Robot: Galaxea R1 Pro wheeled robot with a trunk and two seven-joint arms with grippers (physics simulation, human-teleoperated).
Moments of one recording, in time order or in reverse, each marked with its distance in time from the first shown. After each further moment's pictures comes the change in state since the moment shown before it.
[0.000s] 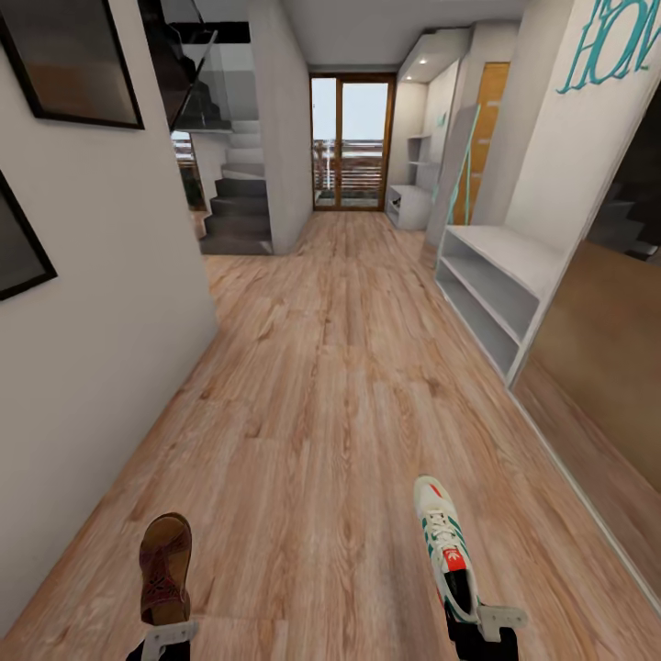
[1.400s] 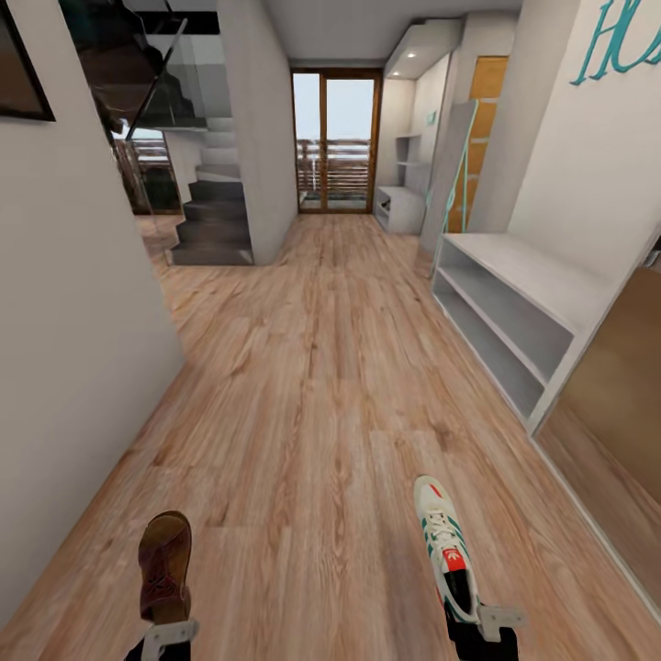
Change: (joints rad) left arm 0.001 0.000 0.000 0.007 -0.003 -0.054 0.001; right arm 0.000 0.000 0.000 0.000 0.001 0.000 0.001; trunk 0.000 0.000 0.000
